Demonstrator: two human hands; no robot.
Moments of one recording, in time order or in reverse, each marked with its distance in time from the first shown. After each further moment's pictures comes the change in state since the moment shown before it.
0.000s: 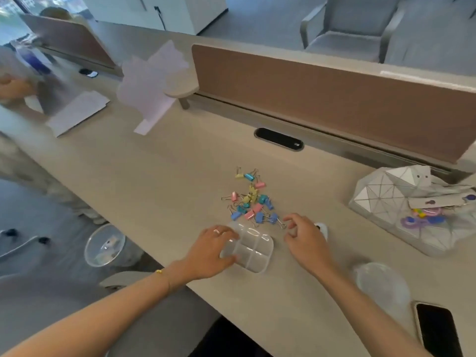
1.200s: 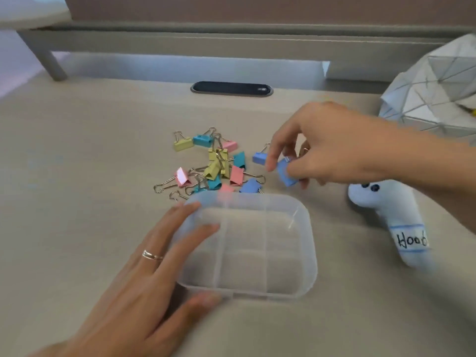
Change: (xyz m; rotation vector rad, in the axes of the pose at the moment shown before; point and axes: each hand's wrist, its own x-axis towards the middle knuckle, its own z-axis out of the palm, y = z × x) left_hand 0.074 -0.130 0.128 -0.133 0.278 0.489; right_hand 0.091 -0.002 0.050 -0.428 0.011 -0.150
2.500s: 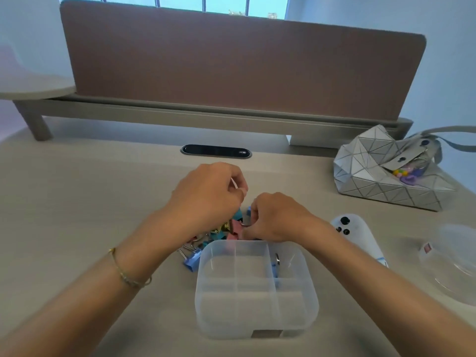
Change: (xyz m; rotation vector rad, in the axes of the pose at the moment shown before) left_hand 0.173 0.034 -0.085 -0.062 0.029 -0.103; right_hand 0.050 -0.026 0.059 -0.088 0.029 0.393
